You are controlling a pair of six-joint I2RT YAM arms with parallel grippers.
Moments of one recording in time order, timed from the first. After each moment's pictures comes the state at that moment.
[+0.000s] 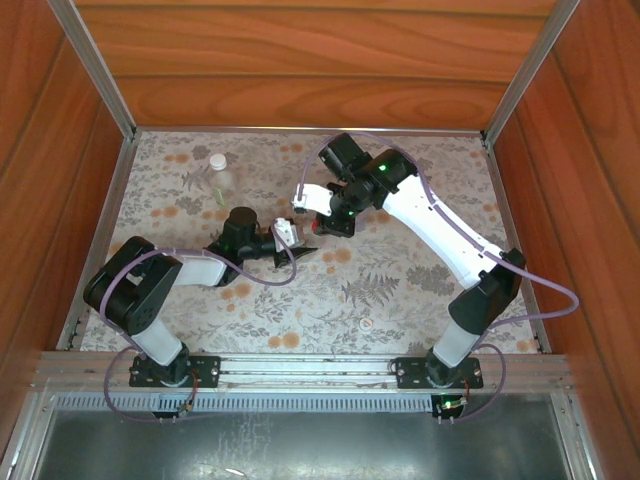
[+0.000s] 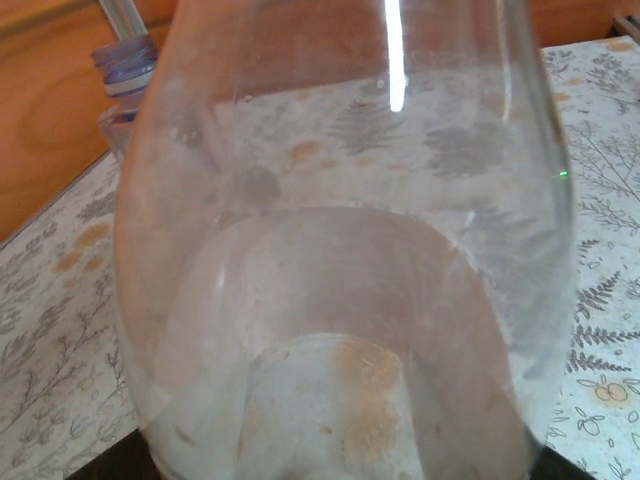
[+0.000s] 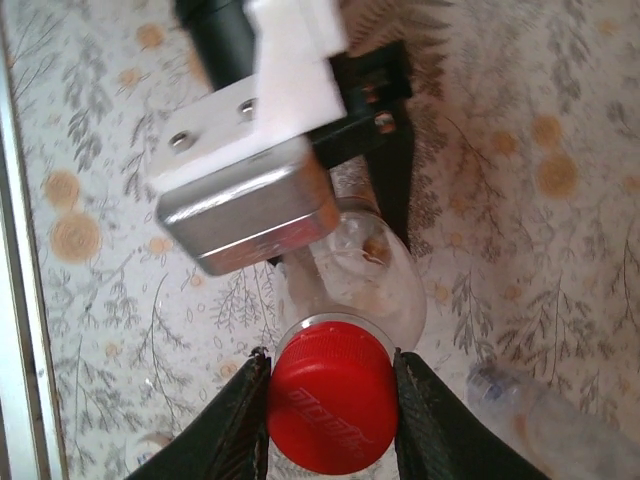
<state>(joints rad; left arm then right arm) -0.59 1.64 0.58 0.72 0.68 0.43 0.78 1.70 1.81 -1.27 -0.24 -0.65</state>
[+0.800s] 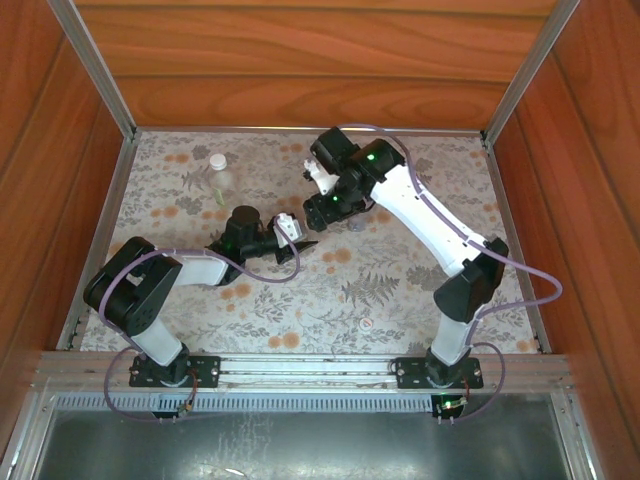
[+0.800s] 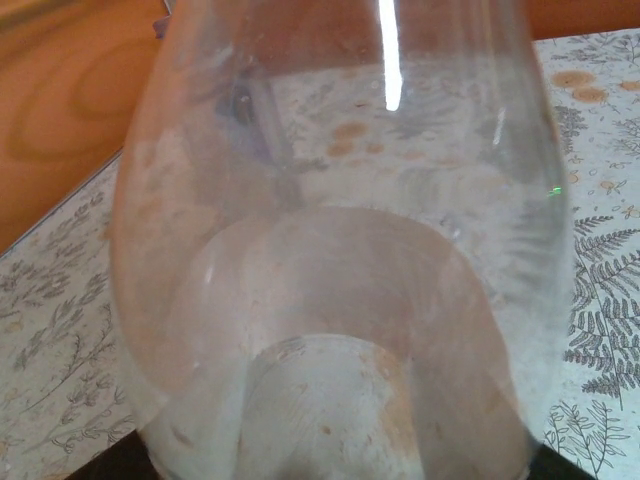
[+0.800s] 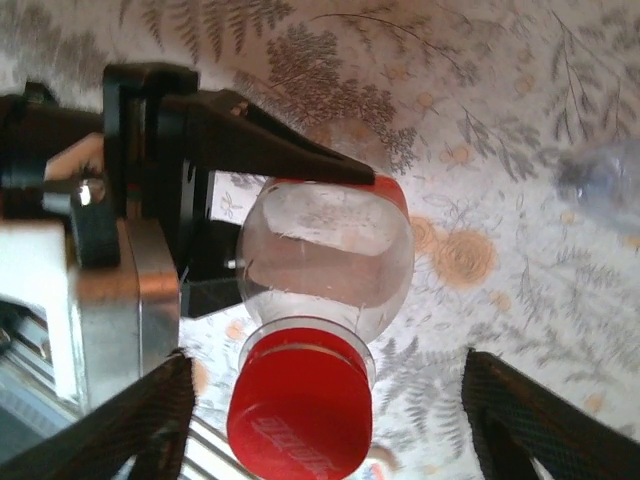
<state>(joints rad) -0.60 1.64 0.60 0.71 0.58 0.41 0.77 1.79 1.93 -1.37 -0.14 0.08</state>
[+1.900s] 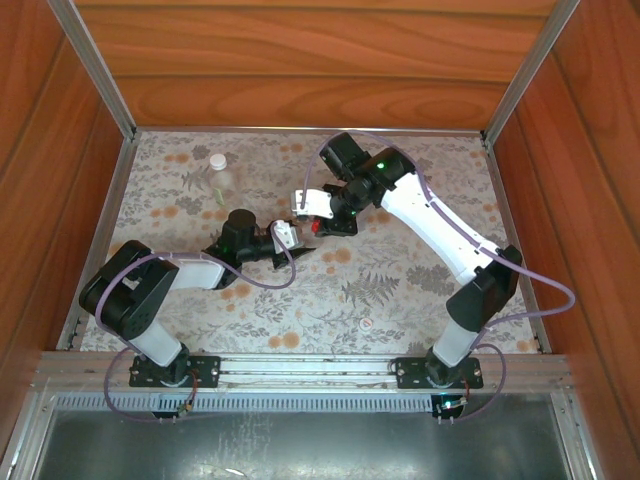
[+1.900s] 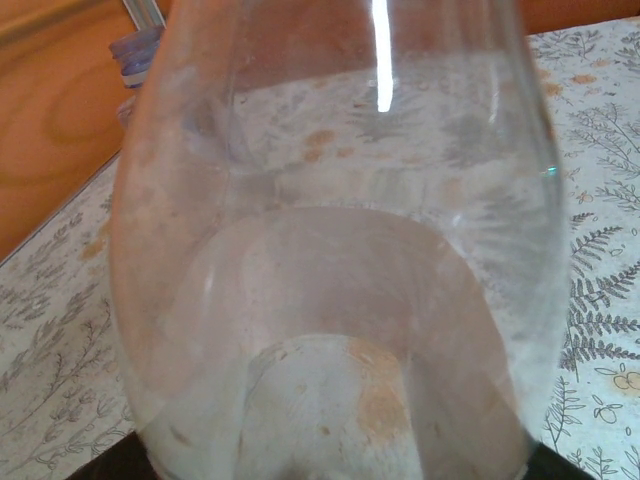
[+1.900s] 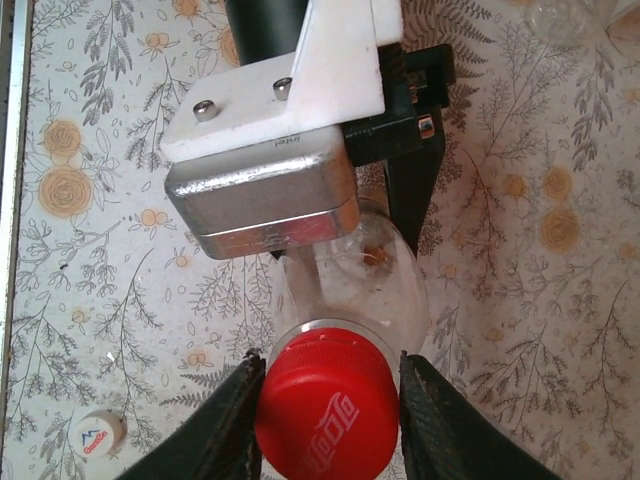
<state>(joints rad) -0.60 1.61 0.55 0.71 0.65 0.46 0.75 1.72 1.80 -1.28 -0.30 -0.95</state>
